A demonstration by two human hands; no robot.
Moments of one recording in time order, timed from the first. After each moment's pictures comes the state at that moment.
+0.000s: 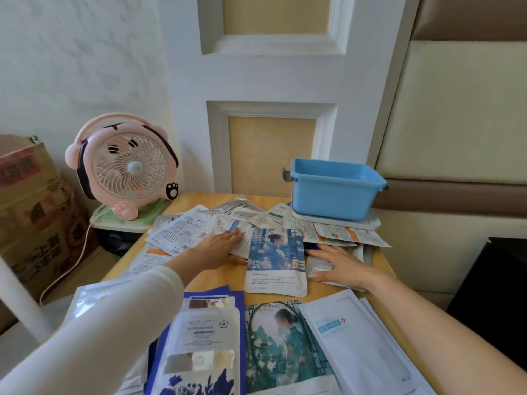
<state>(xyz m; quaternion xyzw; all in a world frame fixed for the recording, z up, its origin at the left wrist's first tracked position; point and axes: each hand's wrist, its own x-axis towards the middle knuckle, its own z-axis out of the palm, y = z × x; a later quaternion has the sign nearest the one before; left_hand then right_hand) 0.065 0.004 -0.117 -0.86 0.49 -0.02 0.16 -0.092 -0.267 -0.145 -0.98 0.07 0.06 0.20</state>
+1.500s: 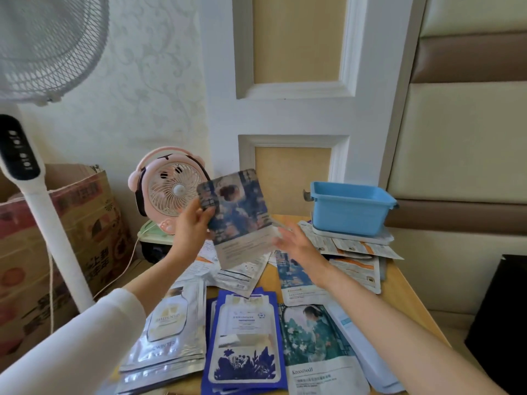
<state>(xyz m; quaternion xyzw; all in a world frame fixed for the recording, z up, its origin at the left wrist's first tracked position) -0.014 0.118 -0.021 -0.72 0.24 -0.12 -0.65 -0.098 -0.096 -0.062 -0.74 0.00 -0.08 0.66</state>
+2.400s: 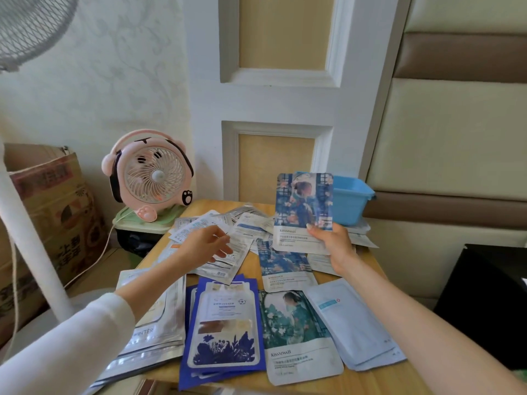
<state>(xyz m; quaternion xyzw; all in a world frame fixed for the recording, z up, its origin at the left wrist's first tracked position) -0.027 0.092 -0.060 -0.85 0.27 0.07 -0.45 -0.129 -0.161 -0.066 -0.64 0.15 -0.26 0.71</state>
